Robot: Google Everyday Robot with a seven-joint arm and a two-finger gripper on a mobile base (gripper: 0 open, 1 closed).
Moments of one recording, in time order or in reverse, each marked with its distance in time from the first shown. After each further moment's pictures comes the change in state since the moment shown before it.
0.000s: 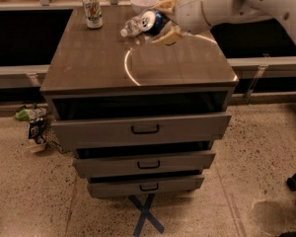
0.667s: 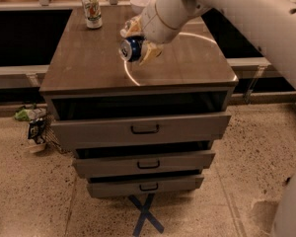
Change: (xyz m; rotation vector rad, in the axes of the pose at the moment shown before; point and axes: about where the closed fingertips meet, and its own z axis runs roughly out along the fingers) arm -0.011 0.050 0.061 -0.307 0.216 -0.312
